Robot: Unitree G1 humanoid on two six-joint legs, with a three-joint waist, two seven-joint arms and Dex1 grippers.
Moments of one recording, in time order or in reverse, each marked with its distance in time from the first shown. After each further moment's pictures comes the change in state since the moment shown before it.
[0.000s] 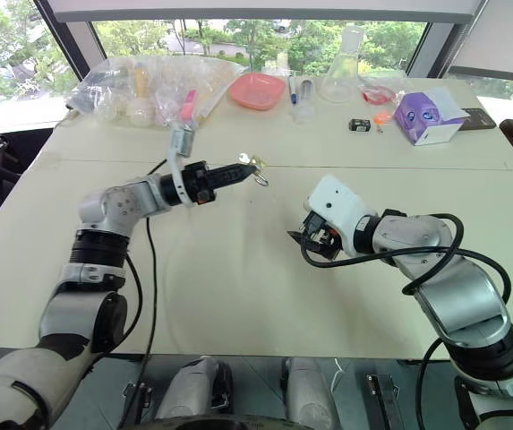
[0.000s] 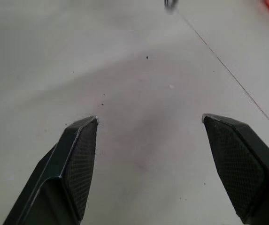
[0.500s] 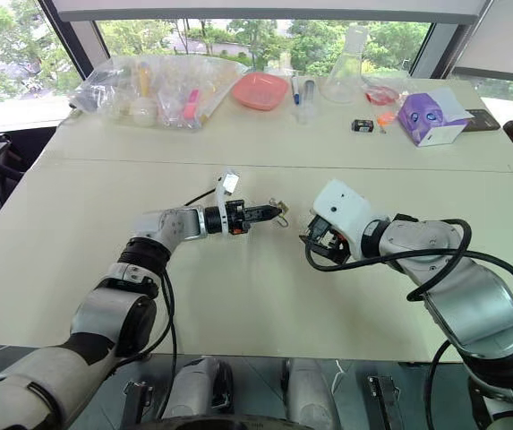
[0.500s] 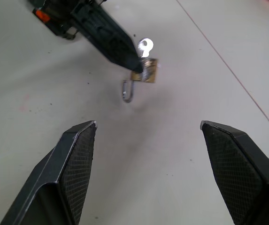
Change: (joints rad) left arm -0.027 -0.121 -0.051 0.334 0.154 -0.081 0.124; right arm -0.004 -0.037 0.009 -0.052 0.021 0.089 -0.090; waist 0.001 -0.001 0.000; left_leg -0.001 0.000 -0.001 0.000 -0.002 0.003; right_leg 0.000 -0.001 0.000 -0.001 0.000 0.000
